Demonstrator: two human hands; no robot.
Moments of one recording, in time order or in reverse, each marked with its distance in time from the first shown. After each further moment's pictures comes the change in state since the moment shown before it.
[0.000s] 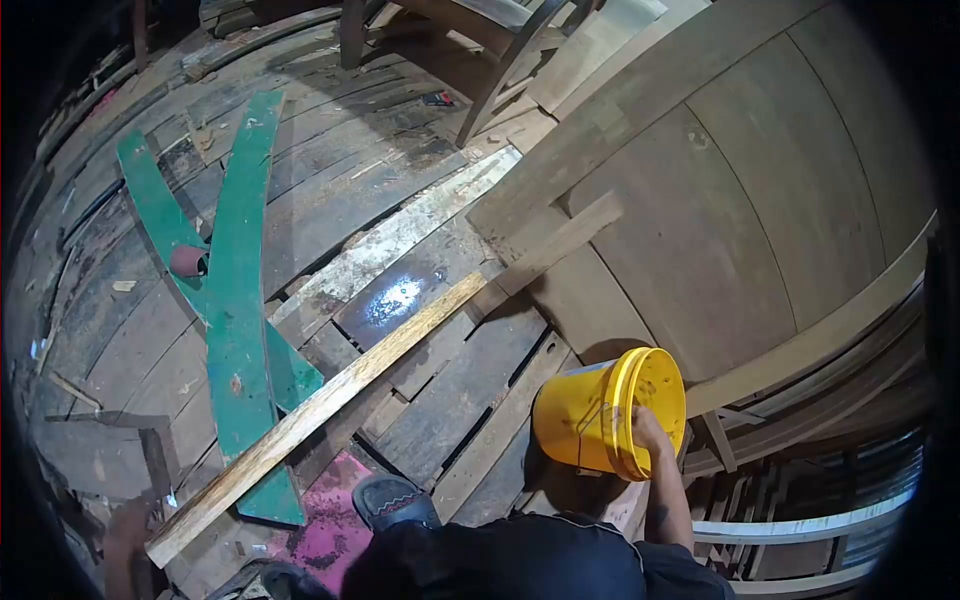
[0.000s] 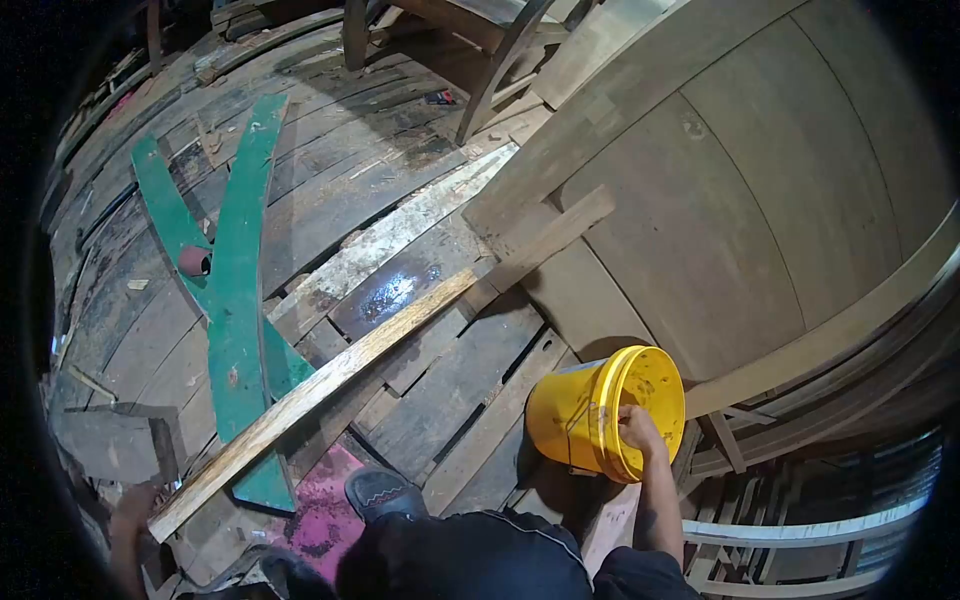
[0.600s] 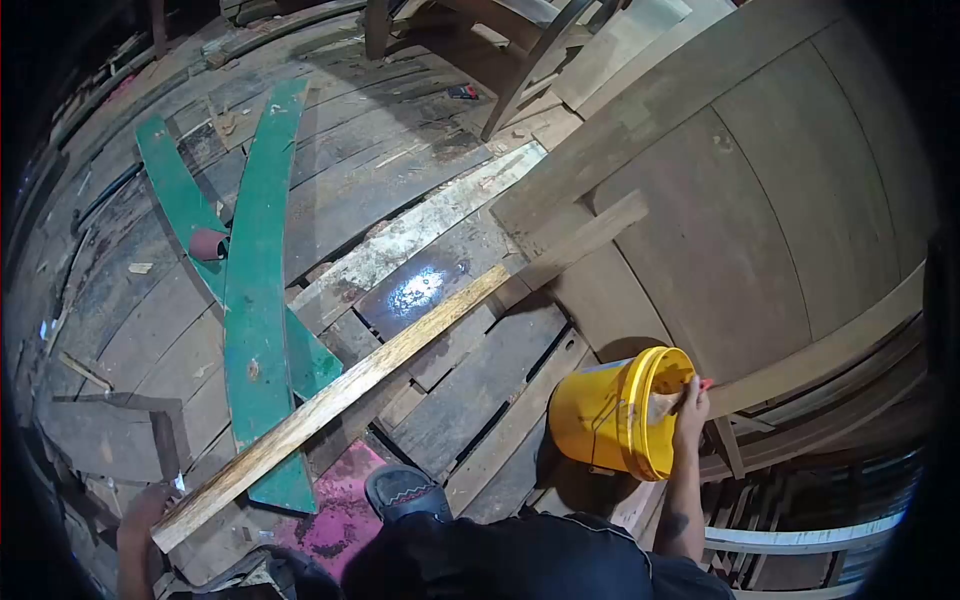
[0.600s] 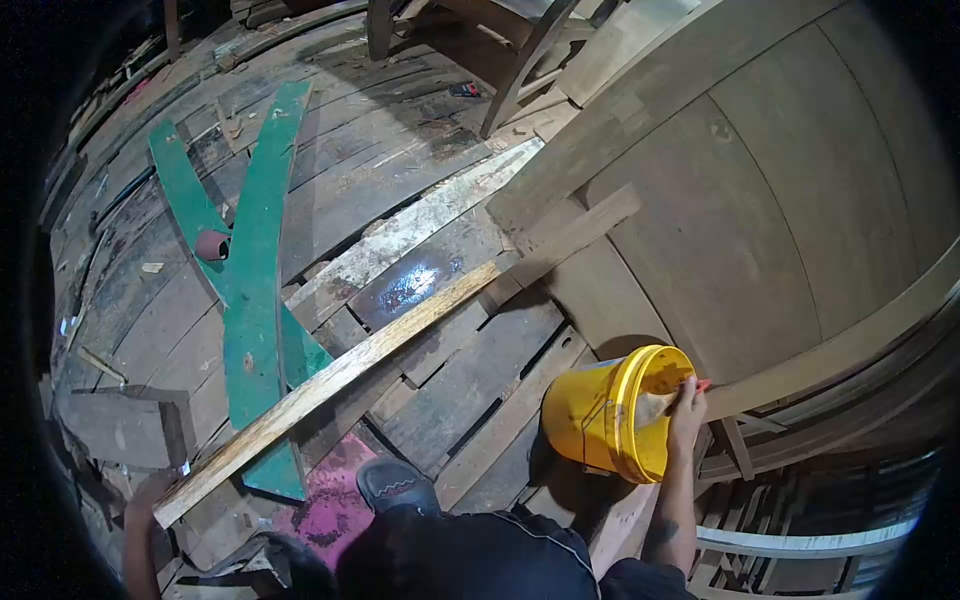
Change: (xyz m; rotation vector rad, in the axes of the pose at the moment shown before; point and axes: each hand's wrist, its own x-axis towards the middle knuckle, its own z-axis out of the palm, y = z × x) left_hand -0.016 0.086 -0.042 -0.251 -0.080 -0.098; right_hand -0.001 -0.030 -0.028 0.662 0.645 -0.002
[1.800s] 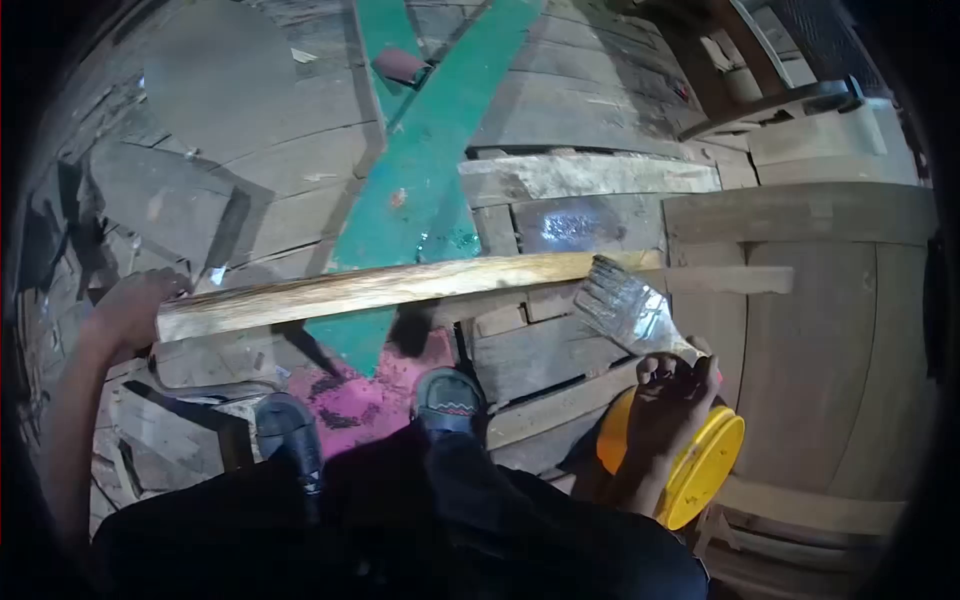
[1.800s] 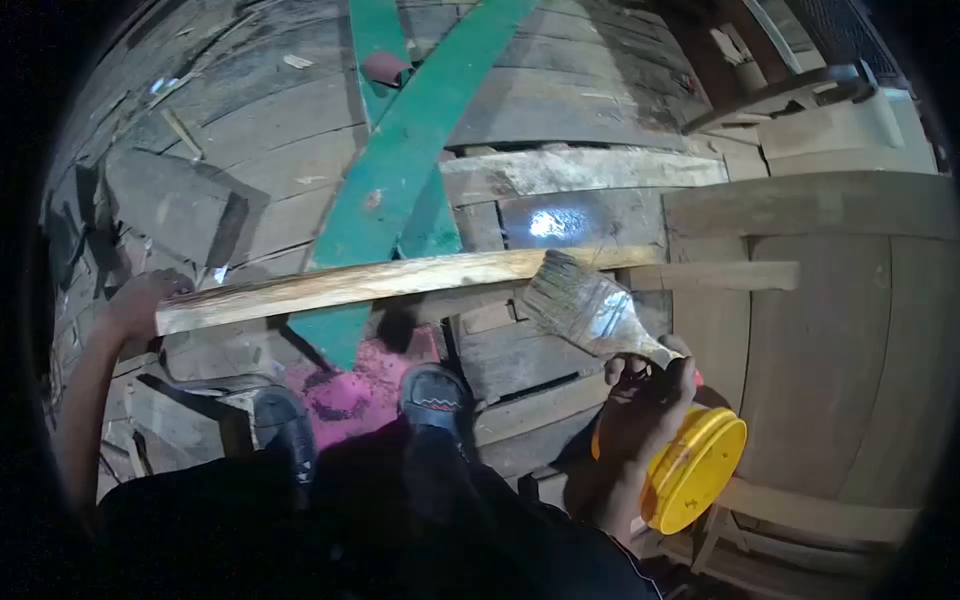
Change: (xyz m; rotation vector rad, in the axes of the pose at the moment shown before) left_hand -0.053 0.015 -0.014 0.207 0.112 0.067; right_hand -0.141 -0.194 0.205 0.991 -0.579 0.202
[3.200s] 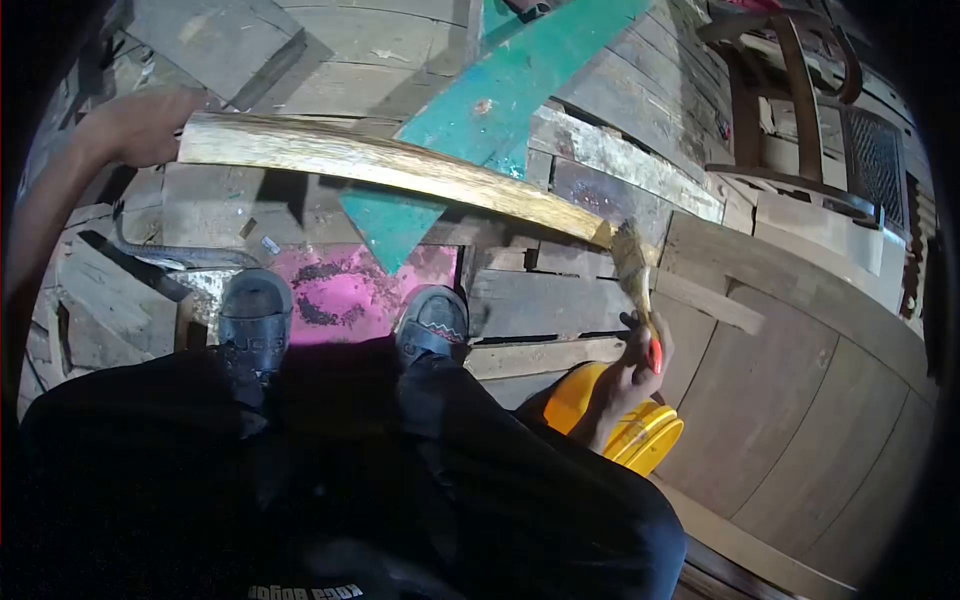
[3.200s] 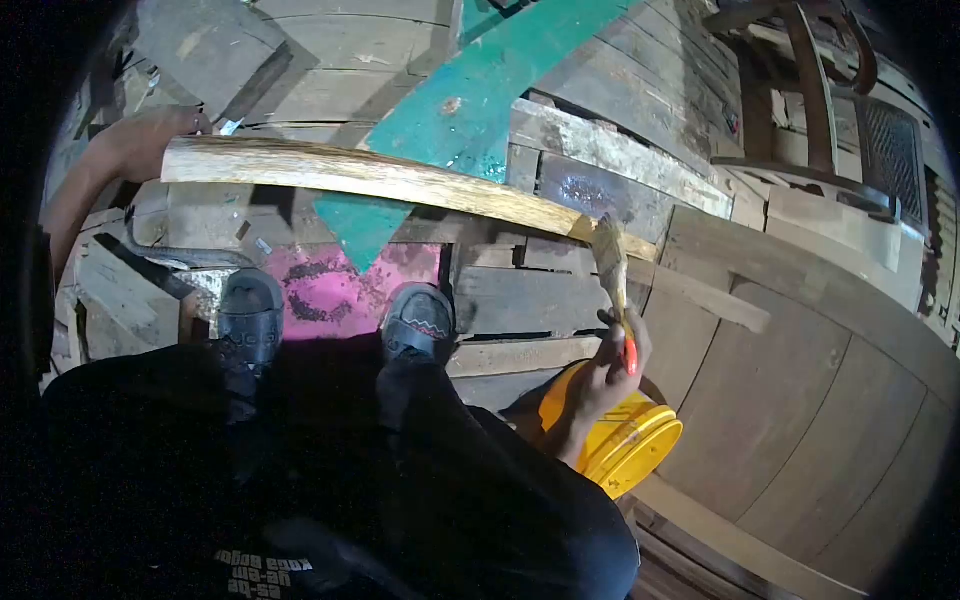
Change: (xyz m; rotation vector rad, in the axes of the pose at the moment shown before) left_hand 0.016 -0.019 0.025 -0.092 0.001 0.009; right_hand -0.011 0.038 -0.022 -0.878 -0.345 -0.437
